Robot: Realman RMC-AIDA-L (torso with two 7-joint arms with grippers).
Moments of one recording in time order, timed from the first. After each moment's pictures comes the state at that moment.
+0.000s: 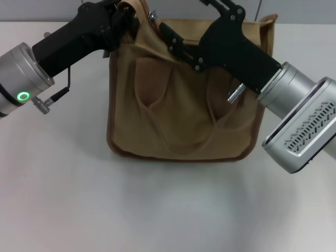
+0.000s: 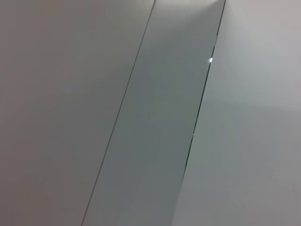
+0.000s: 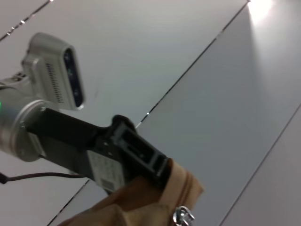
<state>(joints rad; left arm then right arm) -0.53 -2.08 0.95 0.46 1.19 1.58 -1.21 0.83 2.09 -0.56 0.22 -1.38 -1.54 -0.38</state>
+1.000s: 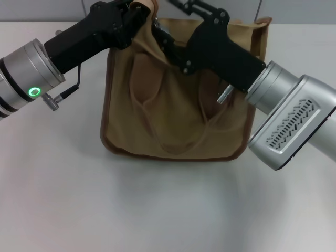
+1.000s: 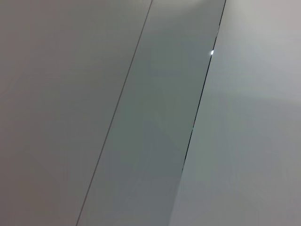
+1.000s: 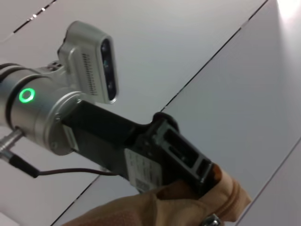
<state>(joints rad) -0.57 -2.08 0.97 0.43 1.18 1.54 -1.21 0.87 2.09 -0.53 0.24 -1.42 -1.46 -0.41</state>
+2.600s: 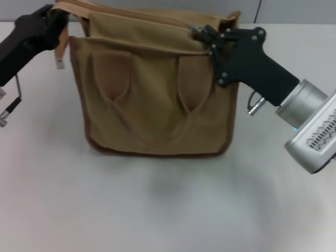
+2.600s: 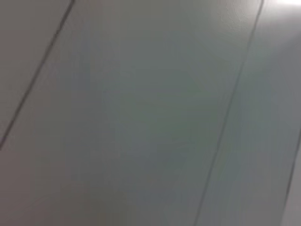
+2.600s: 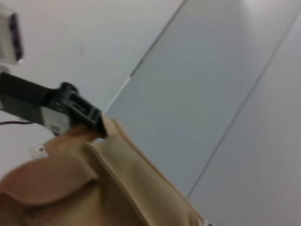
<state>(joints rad) -0.42 -2.07 0.78 0.44 1.18 1.50 -1.20 0.72 2.09 -0.52 0.14 -1.43 -1.45 -0.21</state>
